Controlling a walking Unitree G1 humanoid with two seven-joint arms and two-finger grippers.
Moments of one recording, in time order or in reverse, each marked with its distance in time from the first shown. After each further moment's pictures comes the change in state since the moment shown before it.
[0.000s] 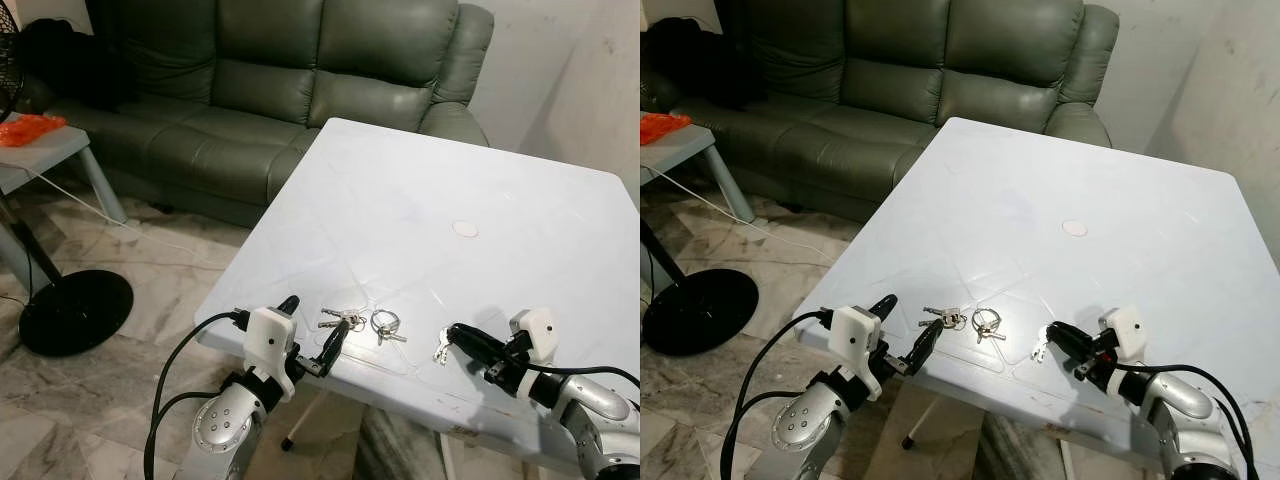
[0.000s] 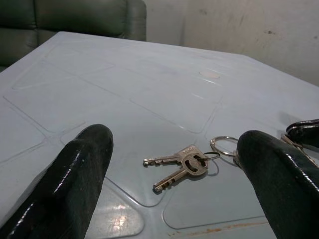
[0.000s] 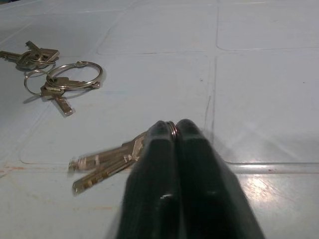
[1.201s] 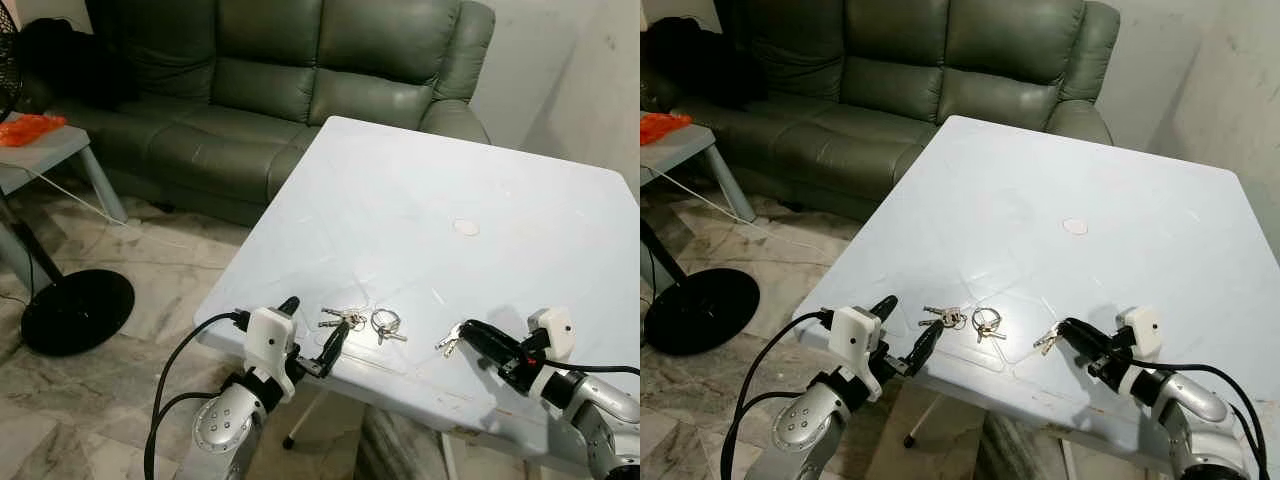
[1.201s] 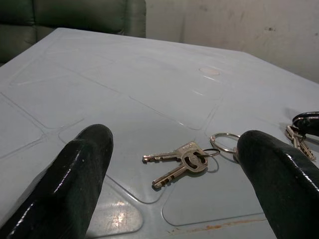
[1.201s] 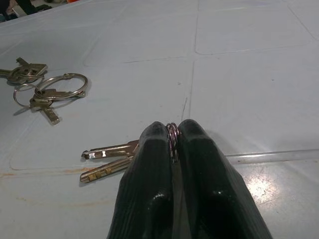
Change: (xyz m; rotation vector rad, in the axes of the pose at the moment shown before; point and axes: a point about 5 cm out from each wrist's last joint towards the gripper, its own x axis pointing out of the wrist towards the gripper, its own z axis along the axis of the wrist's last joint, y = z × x) left arm 0.000 0.000 -0.001 -0.004 0.005 -0.002; right arm -0.009 -0.008 0.002 0.045 -0.038 -0.034
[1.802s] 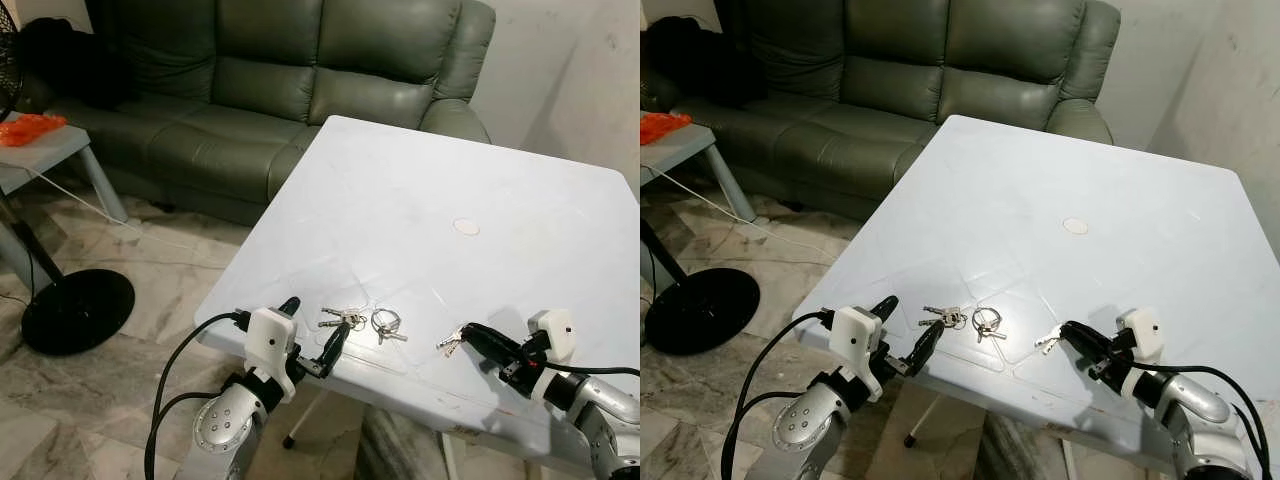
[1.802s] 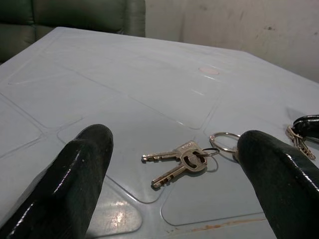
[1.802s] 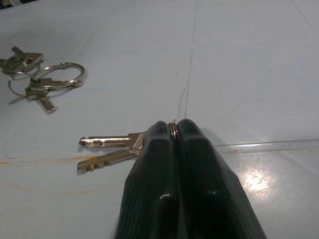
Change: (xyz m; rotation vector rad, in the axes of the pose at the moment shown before) left arm 0.000 -0.001 0.000 0.000 0.001 -0.003; right arm -0.003 -0.002 -0.002 -0.020 0.029 -0.007
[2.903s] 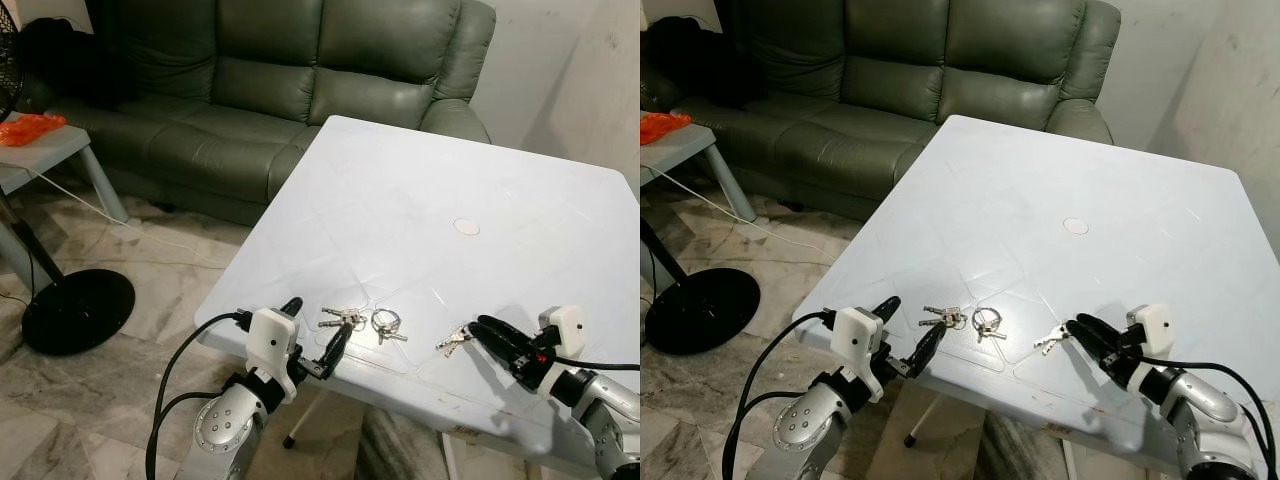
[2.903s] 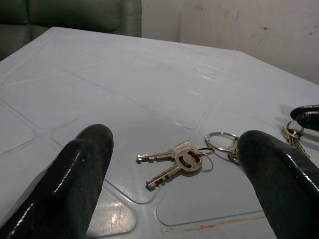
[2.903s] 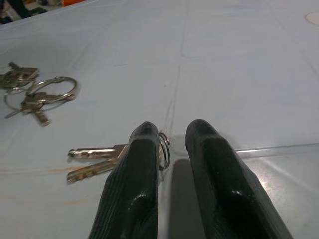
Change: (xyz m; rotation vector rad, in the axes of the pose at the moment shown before) left arm 0.000 -0.001 0.000 -0.001 -0.001 -0.016; right arm -0.004 -0.006 0.004 0.025 -0.035 -0.012
